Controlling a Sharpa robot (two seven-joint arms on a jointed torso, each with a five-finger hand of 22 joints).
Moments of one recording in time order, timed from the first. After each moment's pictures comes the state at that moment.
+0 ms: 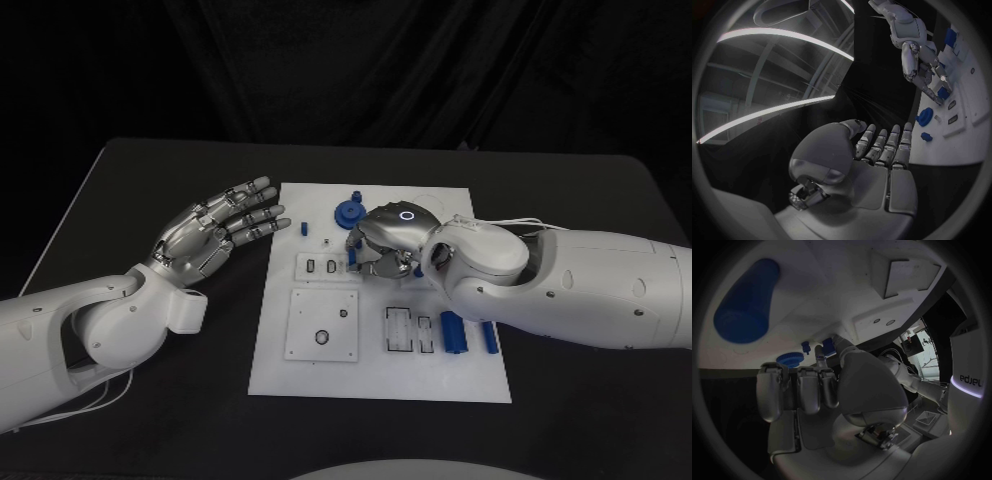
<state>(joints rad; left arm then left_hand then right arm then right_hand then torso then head) 1.25 -1.08 -0.21 1.68 0.10 0.14 0.66 1.25 0.20 0.34 0.11 0.55 0.42 0.13 0.12 0.06 0.18 0.23 0.34 0.06 0.29 0.28 0.32 0.08 0.09 0.36 0.29 0.21 0.08 1.37 -0.70 -0.24 1.68 -1.72 -0.32 -0.29 1.30 -0.07 0.17 0.09 0.21 0.89 0.12 0.09 0.32 1.47 0.02 1.57 1.31 1.47 -0.05 1.54 1.31 0.02 1.47 0.06 1.49 1.31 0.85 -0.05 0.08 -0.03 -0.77</state>
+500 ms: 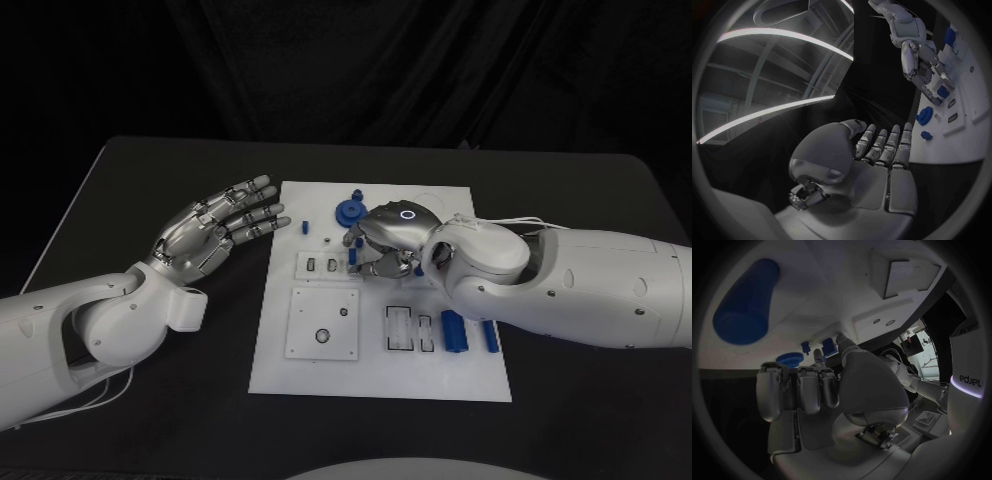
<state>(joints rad) 1.25 -1.08 -0.21 1.68 0.10 0.14 0.66 1.25 0.20 0.34 0.11 0.55 0.42 0.13 0.12 0.06 0.18 0.23 0.34 0.06 0.29 0.28 0.32 0.08 0.09 0.36 0.29 0.21 0.08 1.37 -0.70 -0.24 1.67 -1.72 -0.32 -0.28 1.28 -0.09 0.14 0.12 0.11 0.79 0.12 0.06 0.28 1.47 0.02 1.57 1.31 1.47 -0.05 1.54 1.31 0.02 1.47 0.06 1.48 1.31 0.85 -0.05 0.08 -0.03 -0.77</state>
